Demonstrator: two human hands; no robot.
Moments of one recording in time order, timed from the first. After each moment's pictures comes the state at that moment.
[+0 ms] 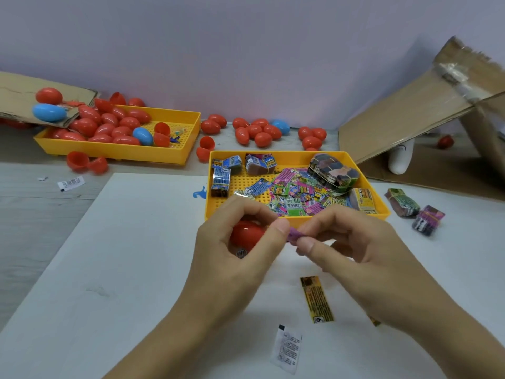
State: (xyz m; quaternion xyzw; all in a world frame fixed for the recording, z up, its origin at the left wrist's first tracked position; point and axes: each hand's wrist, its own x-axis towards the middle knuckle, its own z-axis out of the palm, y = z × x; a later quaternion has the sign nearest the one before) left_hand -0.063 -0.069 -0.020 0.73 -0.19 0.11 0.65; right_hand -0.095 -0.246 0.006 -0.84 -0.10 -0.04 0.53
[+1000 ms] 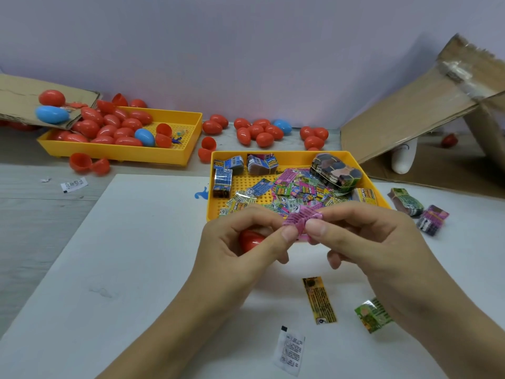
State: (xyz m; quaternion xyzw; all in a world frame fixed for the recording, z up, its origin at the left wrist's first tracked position) left_hand -0.060 -0.069 -0.019 0.63 -0.23 0.01 0.74; right_hand -0.094 -0.243 0.013 -0.74 -0.04 -0.05 0.67
